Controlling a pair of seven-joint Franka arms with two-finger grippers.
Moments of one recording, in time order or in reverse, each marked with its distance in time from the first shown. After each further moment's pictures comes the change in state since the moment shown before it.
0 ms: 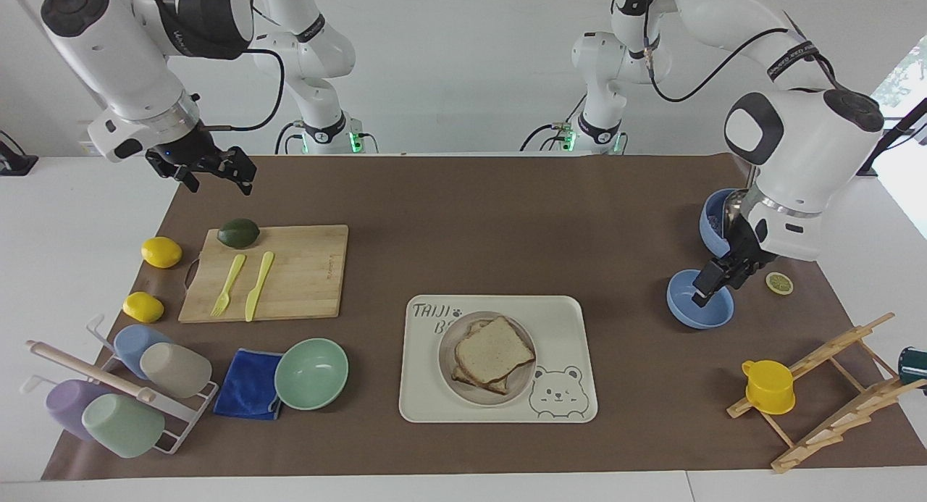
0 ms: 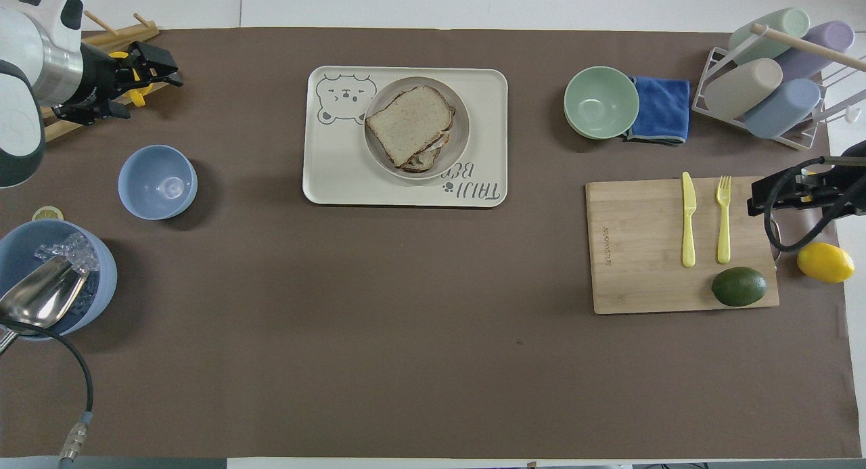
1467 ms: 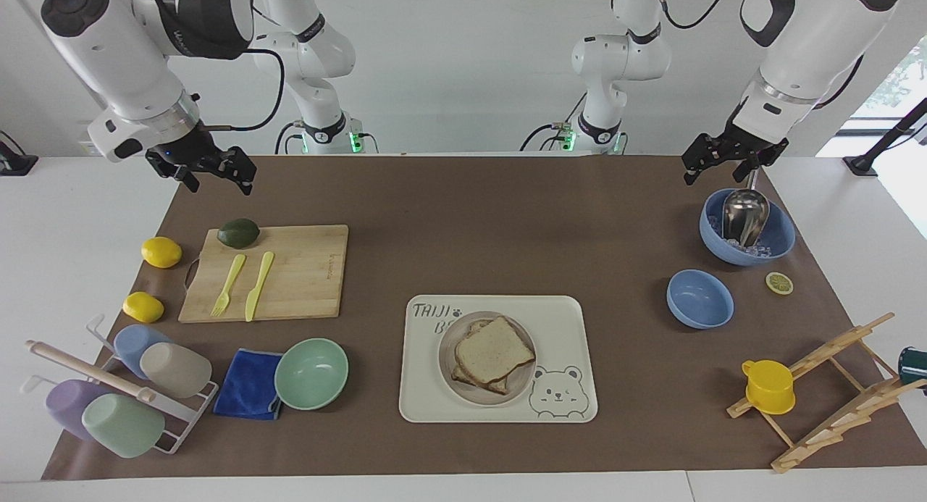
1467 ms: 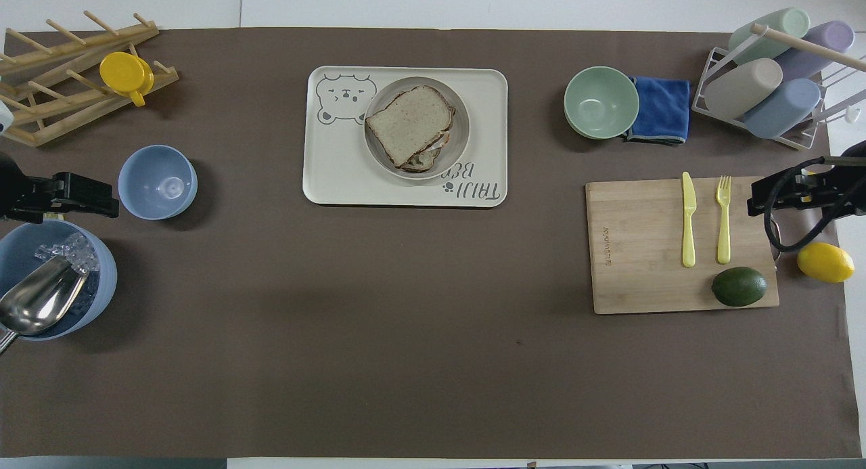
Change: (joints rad) left arm 0.224 -0.356 -0.297 -0.190 0.198 -0.374 0.219; right arm 0.000 0.000 0.000 0.000 0.000 0.000 0.000
